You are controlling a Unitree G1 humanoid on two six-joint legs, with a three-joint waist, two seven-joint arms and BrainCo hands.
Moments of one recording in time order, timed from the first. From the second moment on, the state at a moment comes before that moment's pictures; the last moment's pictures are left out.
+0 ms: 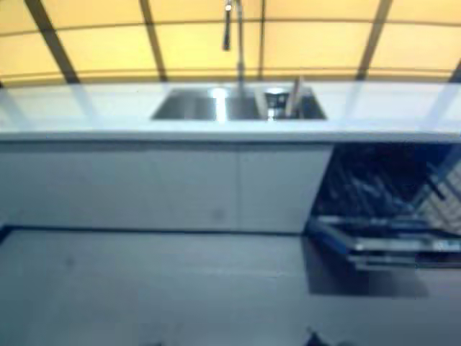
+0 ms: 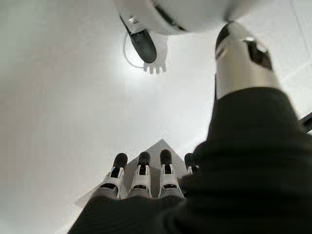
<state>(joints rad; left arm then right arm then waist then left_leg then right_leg) 0.02 0.22 -0.34 1.18 -0.13 0.05 0.05 -0.03 -0.25 0.44 1.18 -0.35 0.14 -0.21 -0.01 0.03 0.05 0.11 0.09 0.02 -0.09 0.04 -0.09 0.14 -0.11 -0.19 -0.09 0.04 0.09</state>
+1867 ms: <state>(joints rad) -0.08 0.24 -0.20 1.29 -0.25 0.07 0.12 -0.14 -0.20 0.39 1.32 -0.22 0.18 -0.03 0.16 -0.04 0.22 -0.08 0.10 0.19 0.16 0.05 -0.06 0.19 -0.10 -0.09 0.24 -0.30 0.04</state>
